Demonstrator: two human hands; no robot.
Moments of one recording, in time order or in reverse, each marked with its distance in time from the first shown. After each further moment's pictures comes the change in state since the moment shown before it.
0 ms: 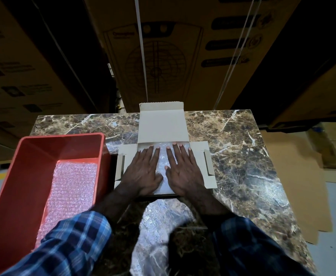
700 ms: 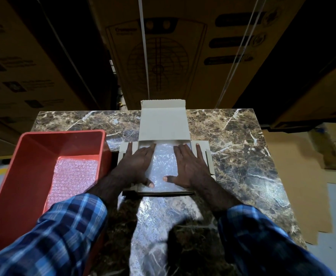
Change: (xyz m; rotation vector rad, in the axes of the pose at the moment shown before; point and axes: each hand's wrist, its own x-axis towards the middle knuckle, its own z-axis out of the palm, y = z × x) left_hand 0.013 -0.023 -0.027 0.057 -0.302 0.041; right_hand 0.012 0.017 -0.029 -0.088 -0.257 -0.022
